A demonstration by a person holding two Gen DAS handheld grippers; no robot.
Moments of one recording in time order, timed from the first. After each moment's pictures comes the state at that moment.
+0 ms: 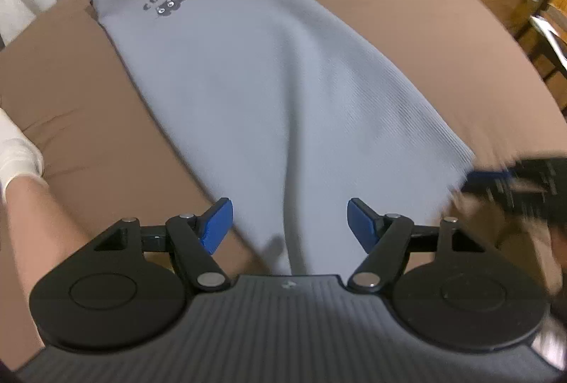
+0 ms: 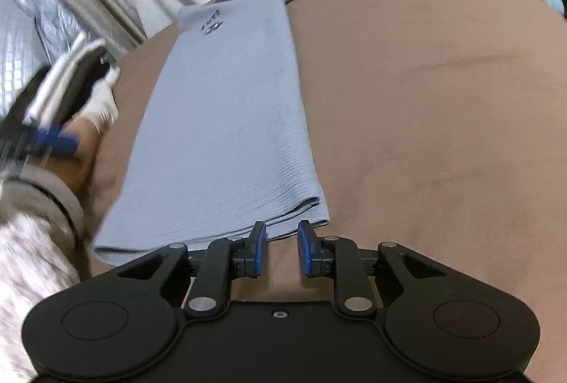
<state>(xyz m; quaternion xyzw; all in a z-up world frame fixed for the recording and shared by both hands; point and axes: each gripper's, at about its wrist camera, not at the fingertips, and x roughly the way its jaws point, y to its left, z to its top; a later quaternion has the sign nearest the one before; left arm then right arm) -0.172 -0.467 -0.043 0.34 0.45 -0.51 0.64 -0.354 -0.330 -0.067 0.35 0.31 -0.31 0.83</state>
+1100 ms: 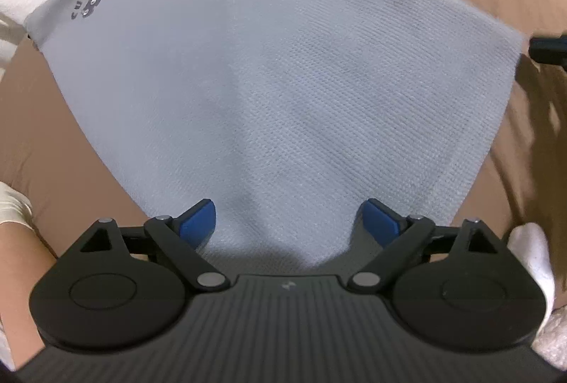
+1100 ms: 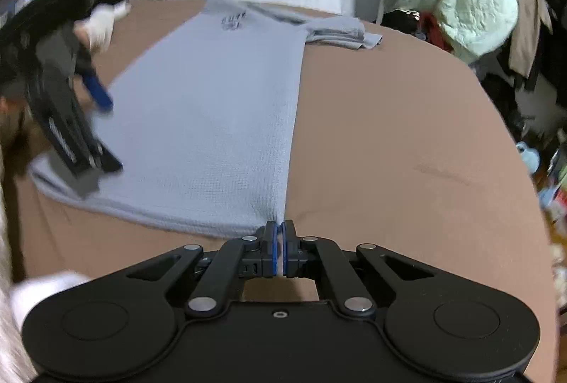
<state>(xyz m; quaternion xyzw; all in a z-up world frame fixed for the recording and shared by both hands) -0.245 -0.475 -0.131 0.49 0.40 -0.49 0.60 -0.355 -0.309 -0.056 0.11 0.39 -0.34 0.85</state>
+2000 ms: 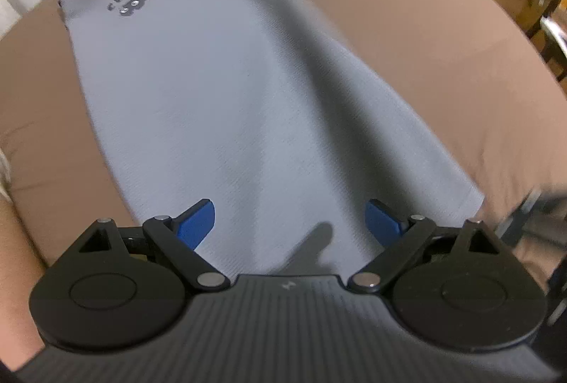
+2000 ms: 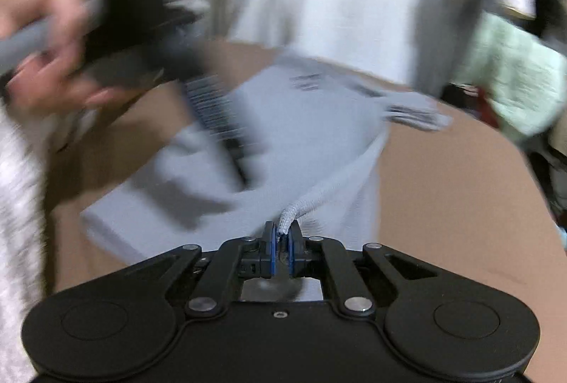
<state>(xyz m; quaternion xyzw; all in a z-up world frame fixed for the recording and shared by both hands) -0.201 -0.492 -0.093 0.32 0.45 -0.50 0.66 -0.290 -0.269 -0.049 0.03 0.33 -0.24 0.91</state>
